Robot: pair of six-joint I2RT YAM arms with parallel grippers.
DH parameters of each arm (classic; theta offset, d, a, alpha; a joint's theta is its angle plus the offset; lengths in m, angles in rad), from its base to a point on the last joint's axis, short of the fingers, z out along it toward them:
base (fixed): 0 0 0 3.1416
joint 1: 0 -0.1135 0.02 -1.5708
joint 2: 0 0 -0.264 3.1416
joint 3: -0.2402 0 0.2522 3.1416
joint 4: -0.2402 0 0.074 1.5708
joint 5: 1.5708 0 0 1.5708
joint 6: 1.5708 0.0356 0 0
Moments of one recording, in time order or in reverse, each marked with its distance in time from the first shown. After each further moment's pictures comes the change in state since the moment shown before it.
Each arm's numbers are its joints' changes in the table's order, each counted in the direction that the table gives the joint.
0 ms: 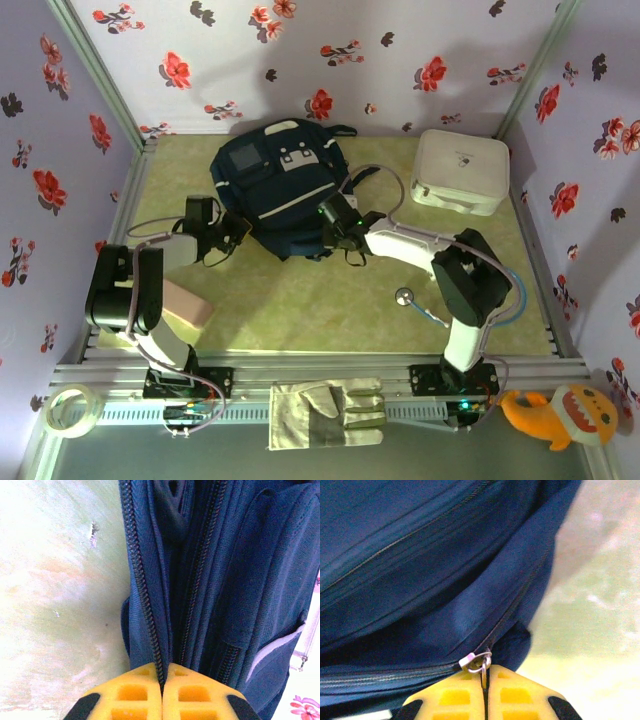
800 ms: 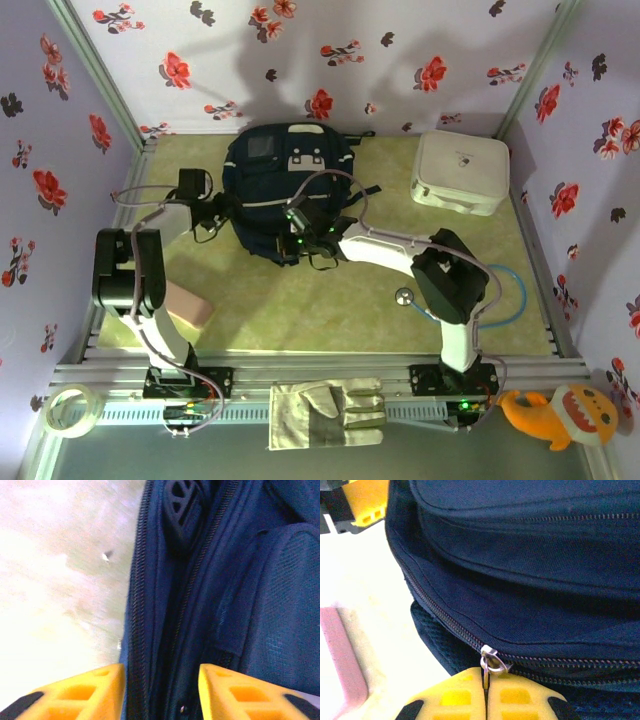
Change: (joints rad) left arm -0.063 -0.120 -0.323 -0.342 -0.146 0.301; right arm -0.167 -0.111 -0.162 0.128 -0.345 -0.004
